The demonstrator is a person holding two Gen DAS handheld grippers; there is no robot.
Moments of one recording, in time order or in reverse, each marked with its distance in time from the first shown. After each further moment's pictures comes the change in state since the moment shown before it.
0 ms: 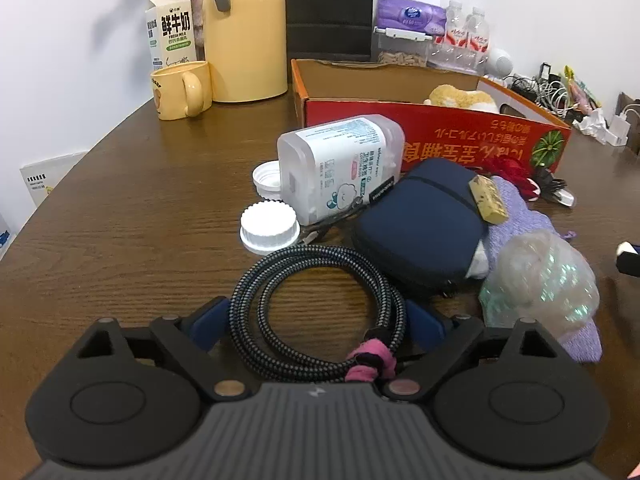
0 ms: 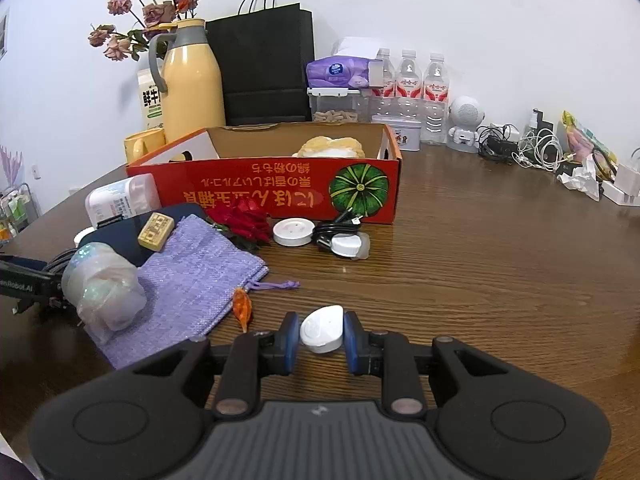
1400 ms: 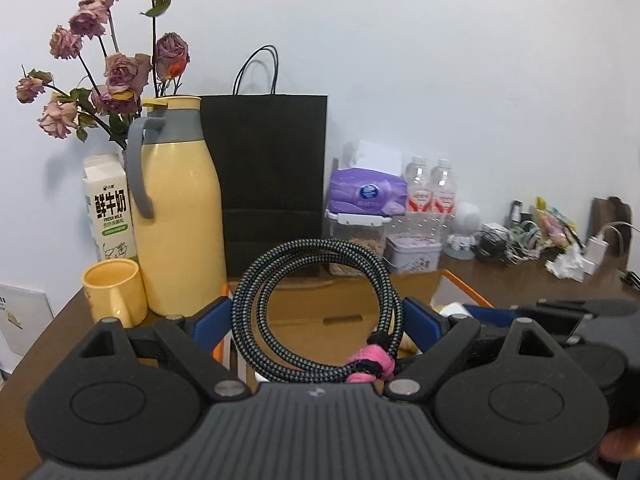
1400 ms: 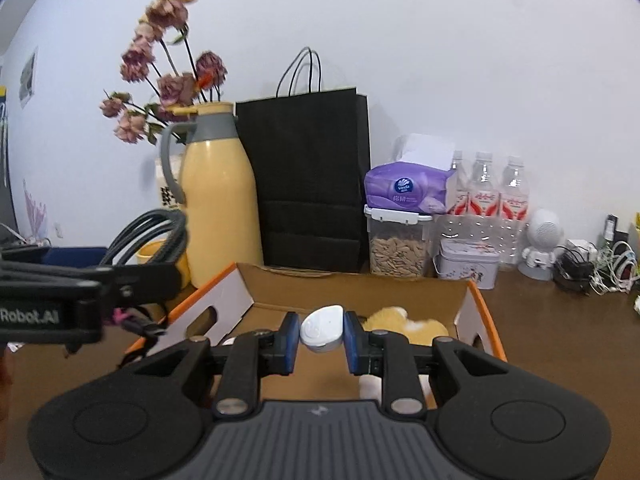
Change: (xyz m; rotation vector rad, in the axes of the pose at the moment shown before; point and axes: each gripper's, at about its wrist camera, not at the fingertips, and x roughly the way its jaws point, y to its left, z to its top) left arm 0.021 -0.050 0.175 0.008 -0.385 -0.079; right arm 0.103 0.048 0.172 -0.053 -0.211 0.107
